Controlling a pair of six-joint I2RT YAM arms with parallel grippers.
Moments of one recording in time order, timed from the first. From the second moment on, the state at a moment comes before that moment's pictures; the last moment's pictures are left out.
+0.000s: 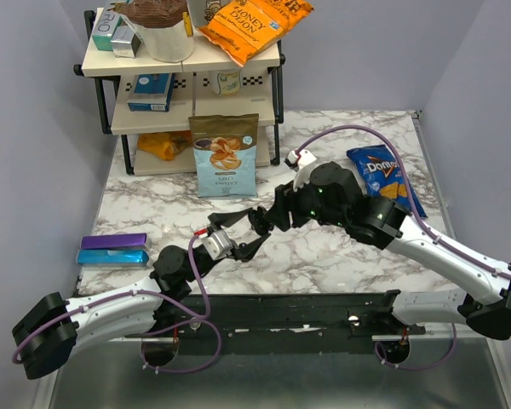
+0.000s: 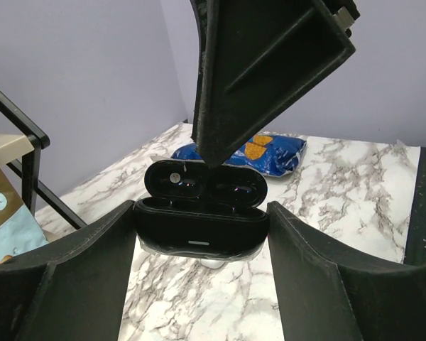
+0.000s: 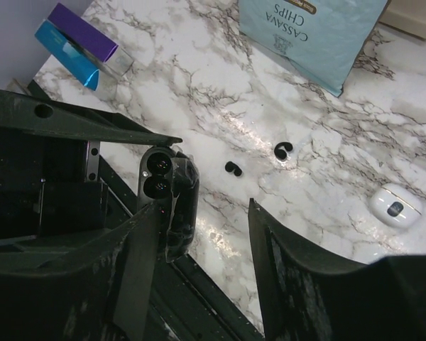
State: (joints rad) left arm -0.96 0.82 0.19 0.98 0.08 0.15; right arm 0.98 1.19 1.24 -0.53 0.04 0.33
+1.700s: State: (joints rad) left arm -0.83 0.76 0.46 0.49 0.34 -0.16; right arm 0.96 0.94 1.15 -0.48 -0.06 -0.14
